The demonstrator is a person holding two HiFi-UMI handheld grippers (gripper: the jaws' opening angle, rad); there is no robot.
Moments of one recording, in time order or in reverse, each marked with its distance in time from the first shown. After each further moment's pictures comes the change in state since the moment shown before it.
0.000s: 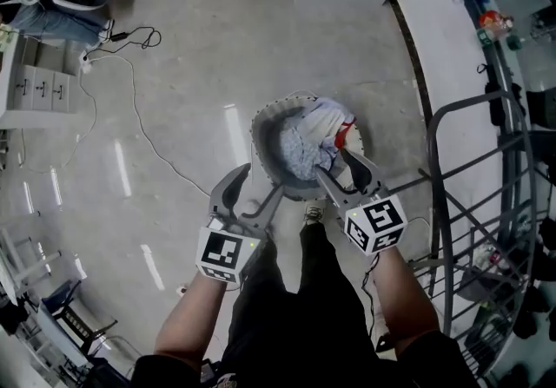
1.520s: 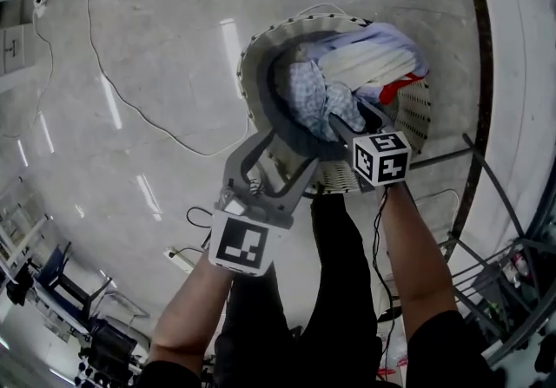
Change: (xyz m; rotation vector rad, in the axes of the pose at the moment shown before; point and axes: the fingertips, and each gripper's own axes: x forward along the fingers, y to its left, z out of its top) left arm 0.157 0.052 -0.260 -0.036 0.177 -0.074; right arm 0.227 -0.139 -0.380 0.180 0.473 -0.056
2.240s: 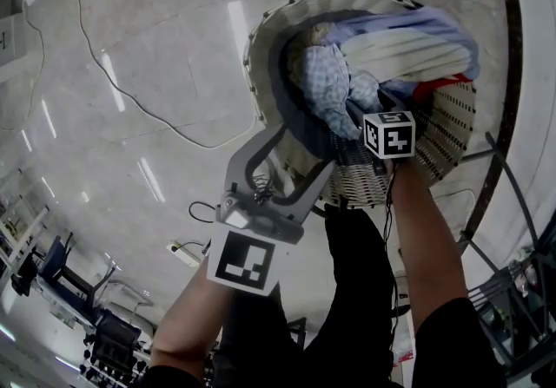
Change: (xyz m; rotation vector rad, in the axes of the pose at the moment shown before) left arm 0.025 0.030 -0.057 0.035 0.025 -0.035; right arm 0.114 -0.058 -0.085 -0.011 0.198 -0.113
